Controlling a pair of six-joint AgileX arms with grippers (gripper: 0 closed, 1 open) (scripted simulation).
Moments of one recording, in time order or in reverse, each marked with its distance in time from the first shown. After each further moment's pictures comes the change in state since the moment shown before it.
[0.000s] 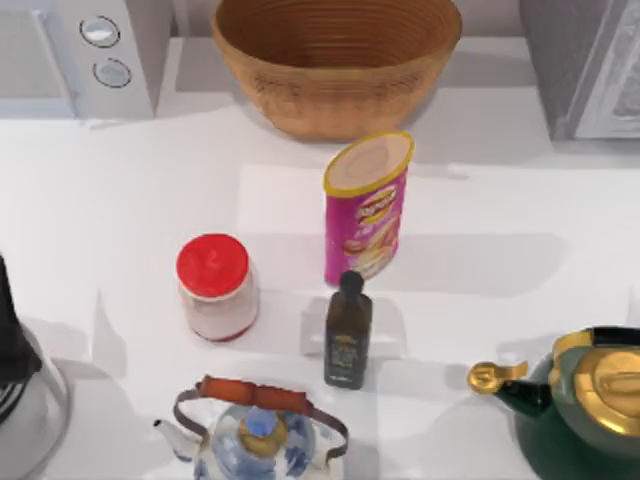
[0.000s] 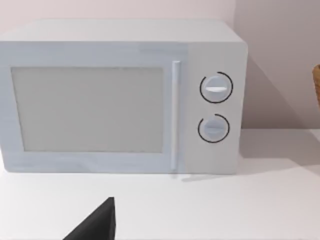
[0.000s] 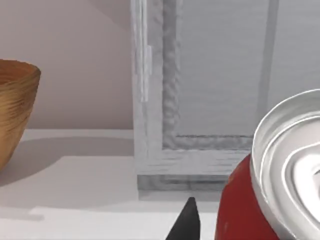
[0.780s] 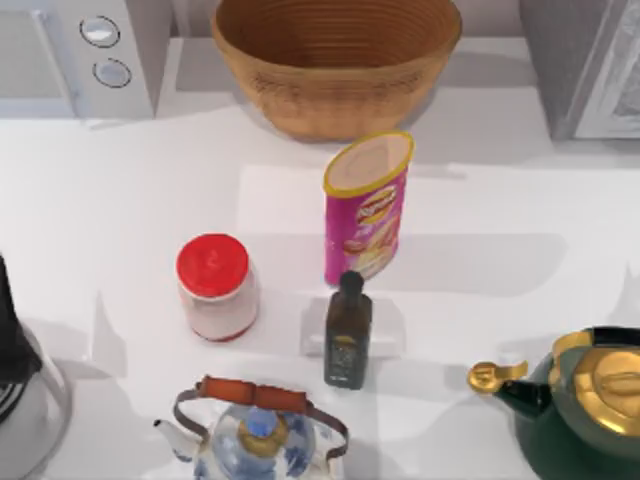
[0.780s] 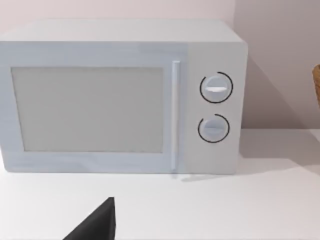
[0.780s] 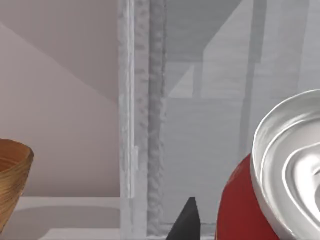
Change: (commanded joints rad) left arm 0.000 0.000 0.000 0.000 0.000 0.000; right arm -0.001 0.113 0.232 -0.020 0.032 -0.021
